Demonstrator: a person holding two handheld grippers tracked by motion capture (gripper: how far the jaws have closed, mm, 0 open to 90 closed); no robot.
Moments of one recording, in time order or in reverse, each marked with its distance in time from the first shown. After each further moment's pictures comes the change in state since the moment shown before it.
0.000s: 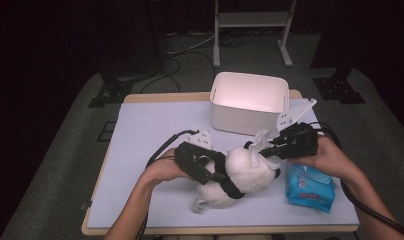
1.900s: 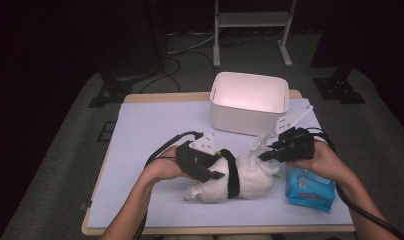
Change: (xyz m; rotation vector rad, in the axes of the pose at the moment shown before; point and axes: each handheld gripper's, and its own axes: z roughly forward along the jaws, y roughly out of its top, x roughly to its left) left arm -0.009 0.012 0.000 0.072 0.054 0.159; right arm -0.010 -0.016 0.023 0.009 0.037 0.037
